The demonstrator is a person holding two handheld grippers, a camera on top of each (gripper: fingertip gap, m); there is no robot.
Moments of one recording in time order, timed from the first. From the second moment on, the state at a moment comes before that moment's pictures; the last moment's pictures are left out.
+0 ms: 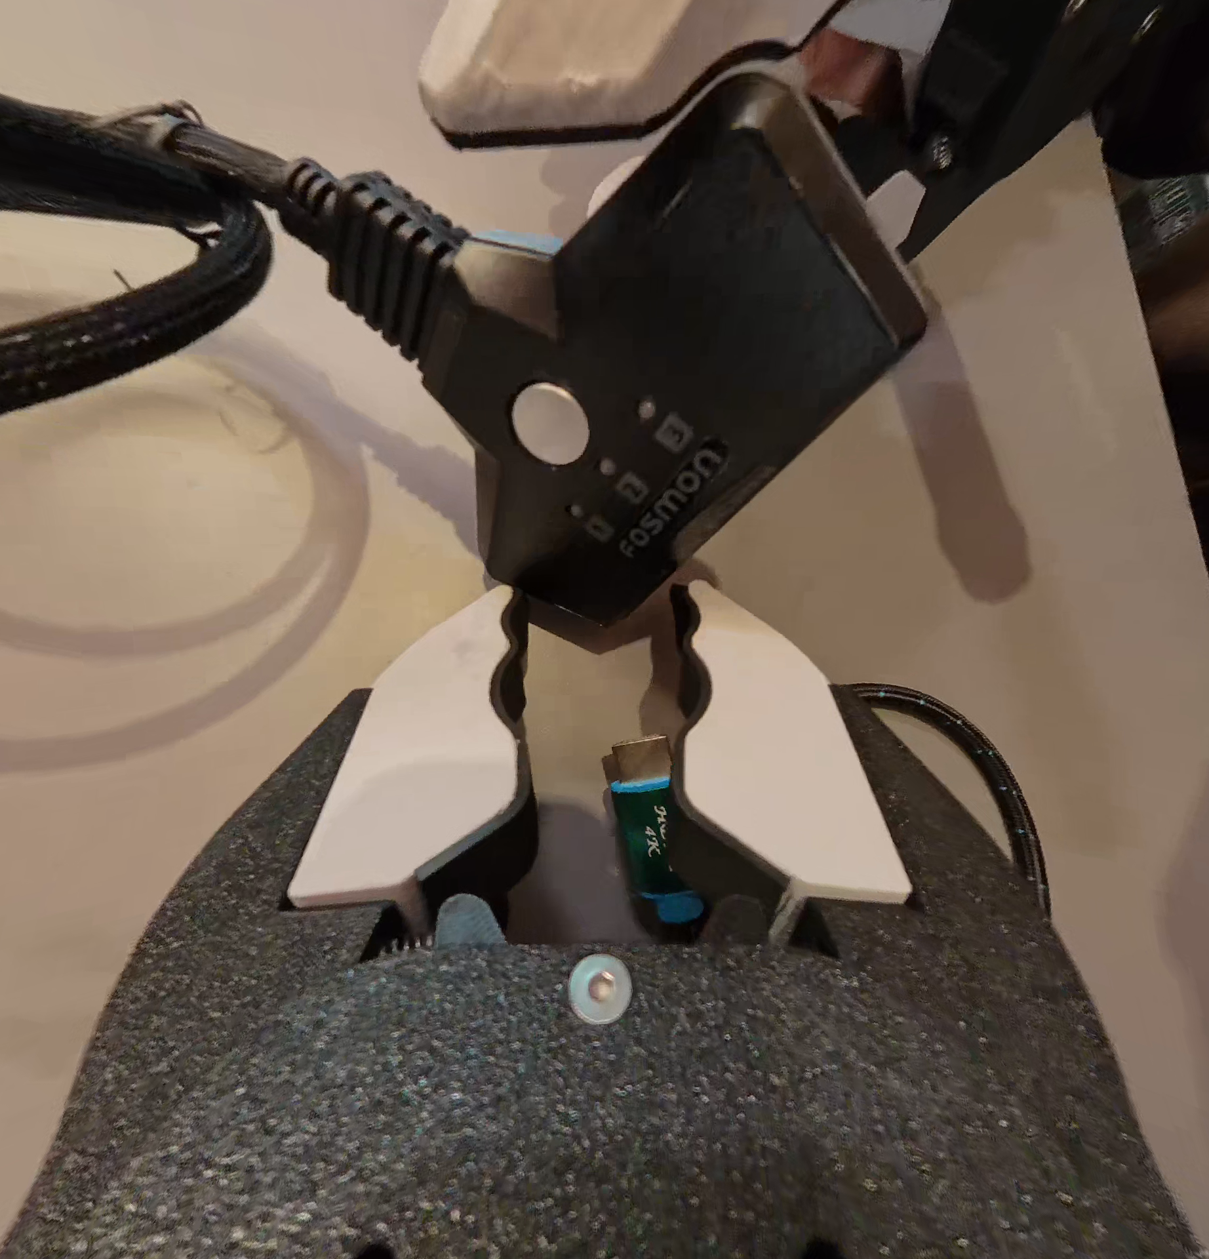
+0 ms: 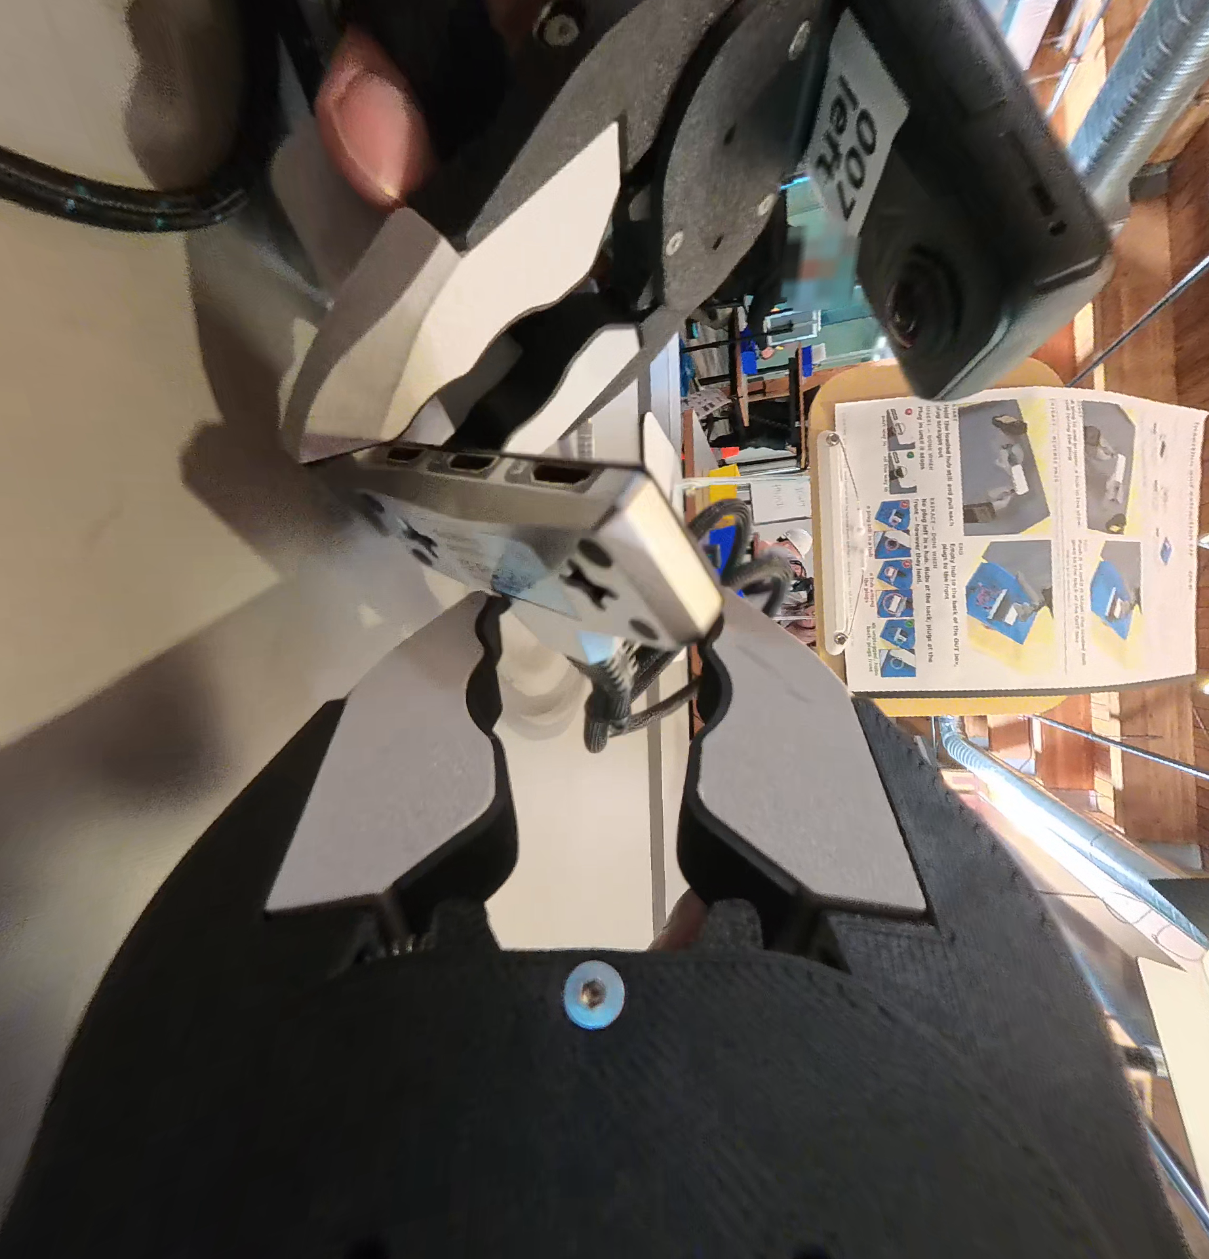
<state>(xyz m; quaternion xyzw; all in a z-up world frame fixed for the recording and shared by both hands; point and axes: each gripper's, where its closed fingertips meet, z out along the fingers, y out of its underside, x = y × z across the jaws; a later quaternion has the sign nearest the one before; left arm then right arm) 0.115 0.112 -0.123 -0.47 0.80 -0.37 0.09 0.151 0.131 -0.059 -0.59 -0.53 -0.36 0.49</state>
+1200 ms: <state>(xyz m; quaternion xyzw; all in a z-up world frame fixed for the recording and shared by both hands) 0.036 0.143 -0.116 -0.45 0.84 -0.27 0.09 0.145 0.129 -0.094 -0.60 -0.55 -0.37 0.44</state>
